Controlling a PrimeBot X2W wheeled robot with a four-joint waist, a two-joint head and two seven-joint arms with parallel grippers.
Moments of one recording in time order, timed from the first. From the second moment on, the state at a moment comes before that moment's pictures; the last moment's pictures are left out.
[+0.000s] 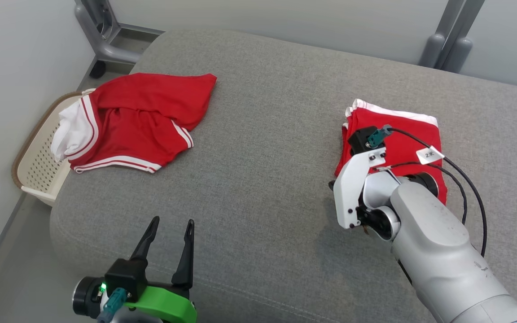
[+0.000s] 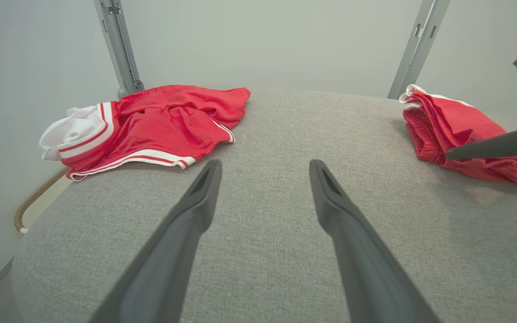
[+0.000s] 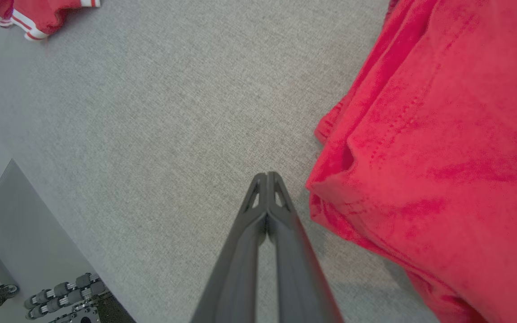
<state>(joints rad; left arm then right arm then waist) -0.05 0.06 -0.23 0.25 -0.18 -0.07 -0.26 -0.68 -0.05 0.34 0.79 0.37 0.13 0.52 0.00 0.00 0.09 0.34</state>
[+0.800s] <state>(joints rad) -0.03 0.08 -0.22 0.22 -0.18 -0.06 -0.26 -0.72 -0.07 -0.27 0.77 0.06 0.13 0.48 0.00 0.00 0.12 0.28</state>
